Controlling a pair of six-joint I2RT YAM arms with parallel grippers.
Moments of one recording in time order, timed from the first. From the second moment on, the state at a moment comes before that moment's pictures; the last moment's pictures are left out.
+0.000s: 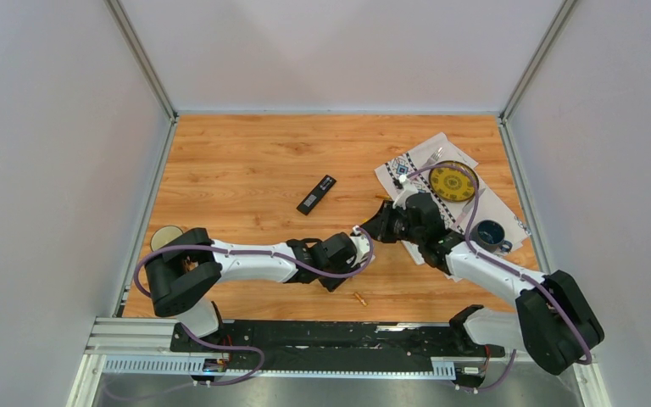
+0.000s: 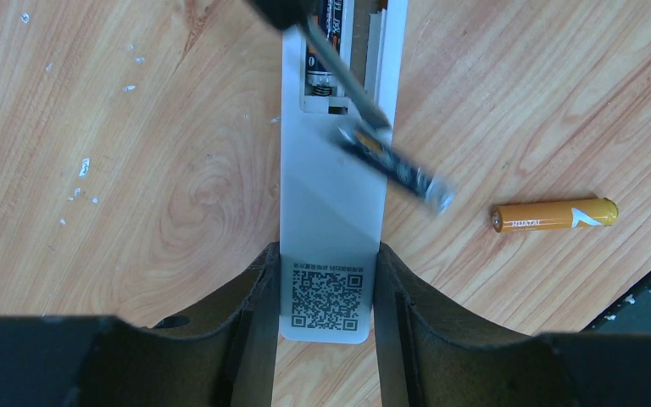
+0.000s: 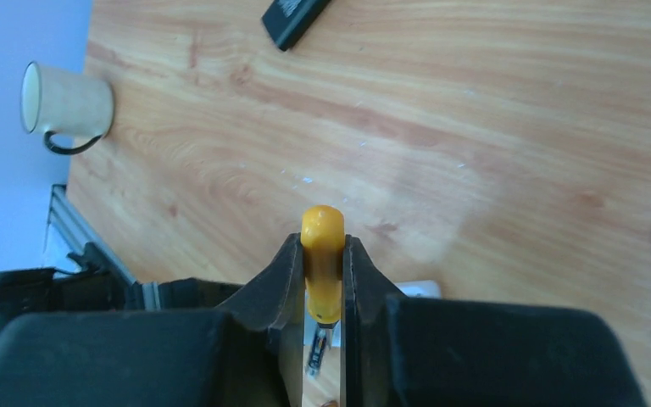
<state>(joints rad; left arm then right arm) -1.14 1.62 0.85 -0.23 -0.12 -0.15 0.53 1.21 0.53 0.18 -0.24 0.64</state>
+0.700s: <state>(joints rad) -1.14 1.62 0.85 -0.23 -0.18 -0.17 0.55 1.24 0.57 0.21 -0.31 0.69</state>
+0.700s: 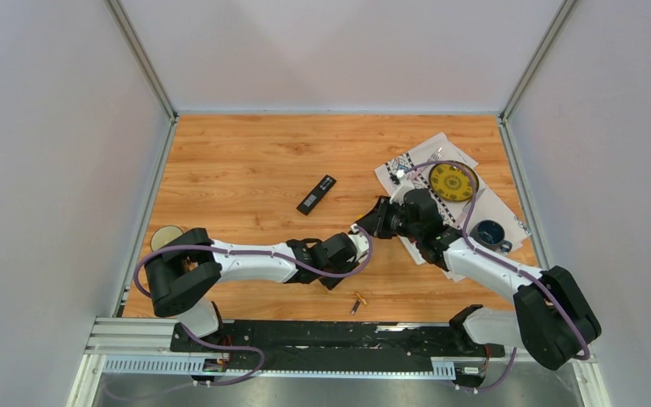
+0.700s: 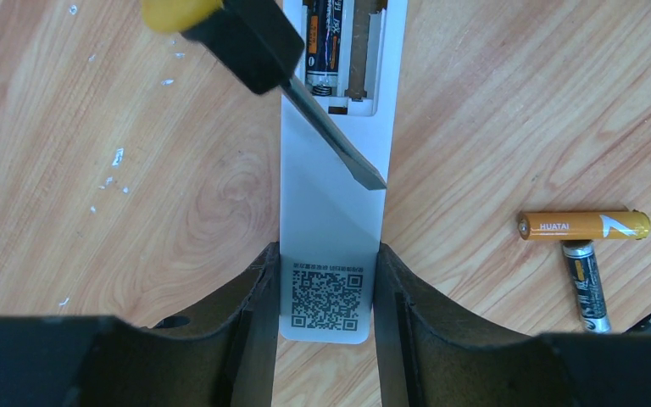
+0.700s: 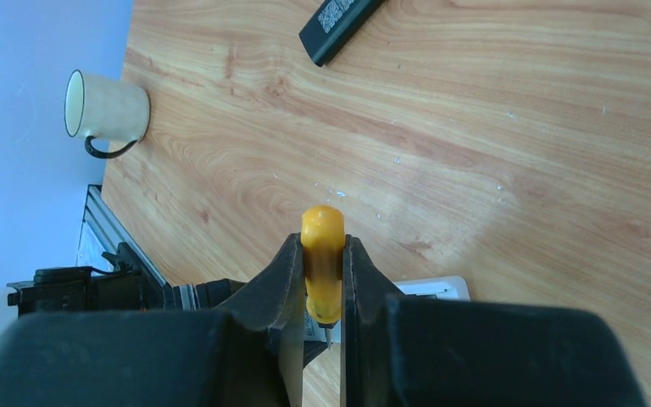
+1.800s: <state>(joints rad) -1.14 1.54 0.76 -0.21 -0.15 -0.14 0.46 1.22 0.58 0.15 -0.27 0.63</state>
